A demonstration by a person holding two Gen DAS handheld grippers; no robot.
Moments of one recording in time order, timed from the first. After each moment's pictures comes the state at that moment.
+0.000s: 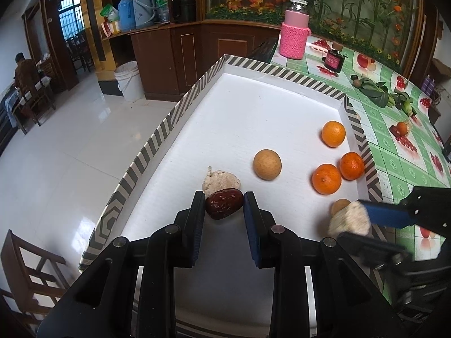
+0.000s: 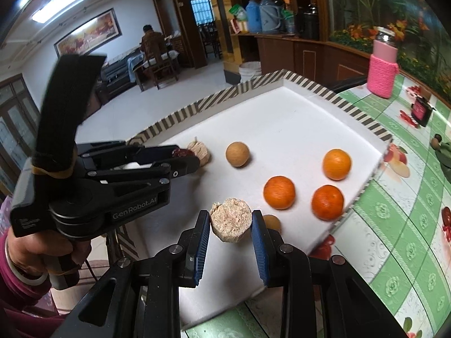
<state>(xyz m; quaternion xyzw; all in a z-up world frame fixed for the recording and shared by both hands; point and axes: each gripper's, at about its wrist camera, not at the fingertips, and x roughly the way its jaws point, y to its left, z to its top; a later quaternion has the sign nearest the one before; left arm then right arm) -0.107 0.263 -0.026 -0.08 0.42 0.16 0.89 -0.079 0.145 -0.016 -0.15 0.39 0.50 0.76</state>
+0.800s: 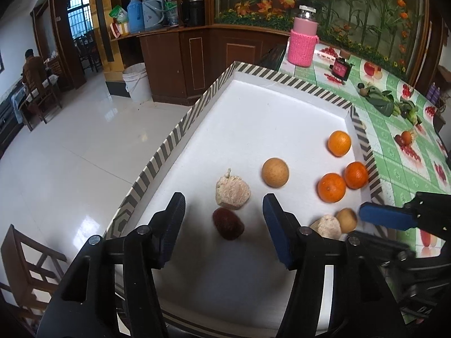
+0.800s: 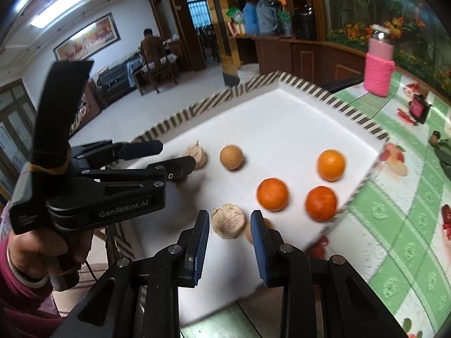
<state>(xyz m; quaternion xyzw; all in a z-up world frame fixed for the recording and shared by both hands) -0.110 0.265 -0.020 -0.08 0.40 0.18 0.89 -0.073 0.130 -0.009 -0.13 0.39 0.49 0.77</state>
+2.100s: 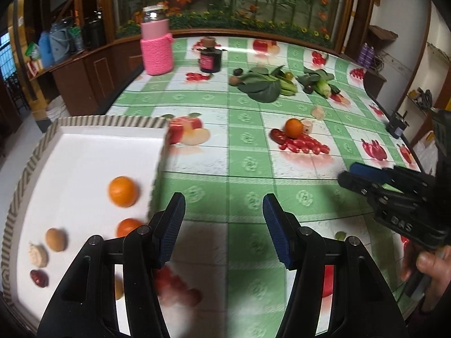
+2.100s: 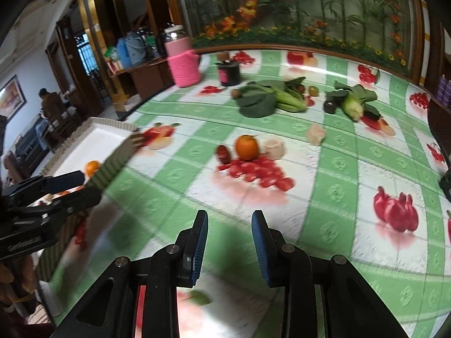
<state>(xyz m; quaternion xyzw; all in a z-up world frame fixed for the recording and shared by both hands) 0.008 0.071 0.004 -0.03 0.42 -0.01 0.91 0.047 -0.104 -0.013 -0.04 0.41 0.26 0.88</state>
